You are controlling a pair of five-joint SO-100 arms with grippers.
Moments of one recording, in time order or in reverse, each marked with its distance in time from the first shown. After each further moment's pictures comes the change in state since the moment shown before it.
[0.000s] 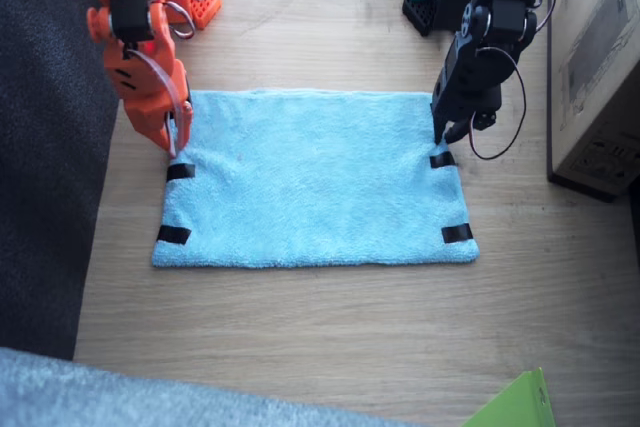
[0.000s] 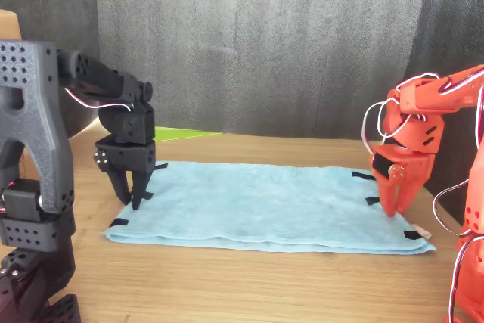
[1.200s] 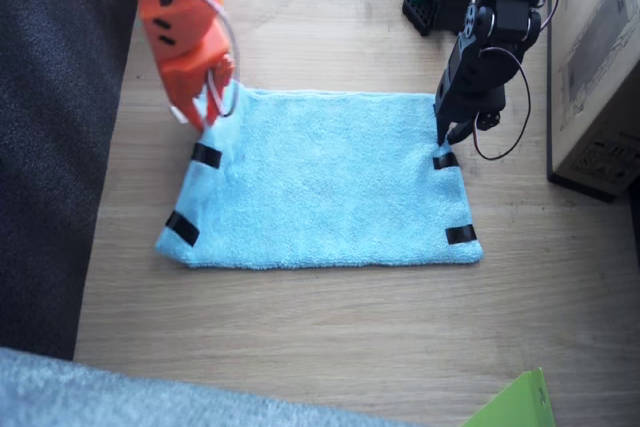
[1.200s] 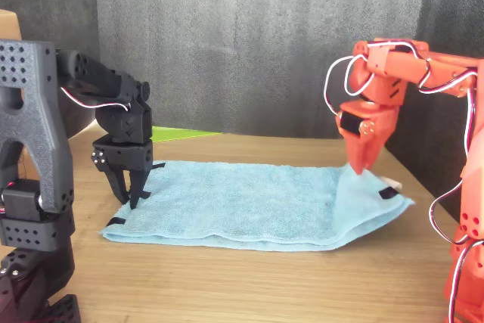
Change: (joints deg) arm 0 1.0 0.2 0.0 -0.4 -0.1; arm 1 16.7 -1.4 -31.8 24.3 -0.8
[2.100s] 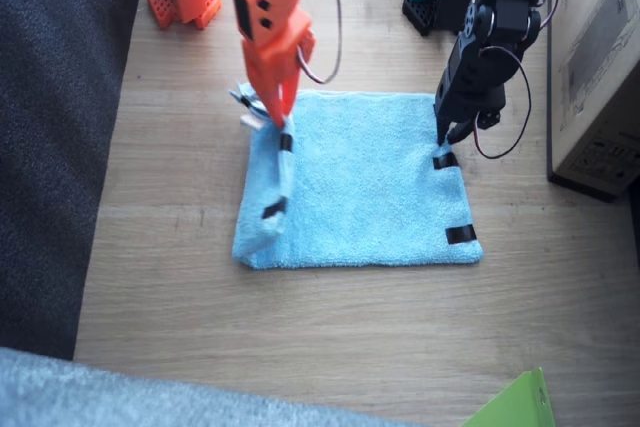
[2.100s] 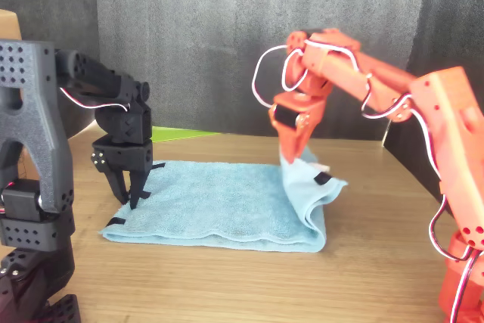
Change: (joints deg) arm 0 0.0 0.3 1.0 -0.5 -1.6; arm 1 18.0 -21.4 -35.3 7.7 0.0
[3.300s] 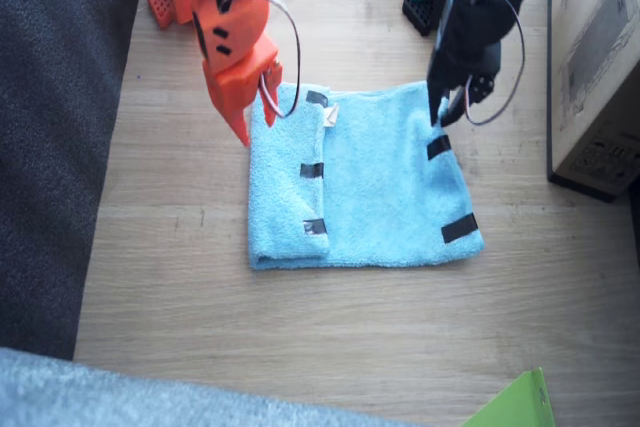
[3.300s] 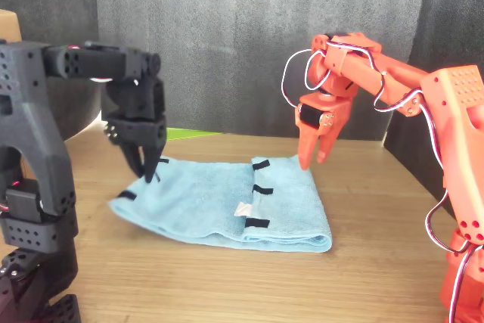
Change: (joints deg) arm 0 -8.3 9.5 -9.0 9.8 4.0; arm 1 -10.6 5.2 6.7 0.0 -0.8
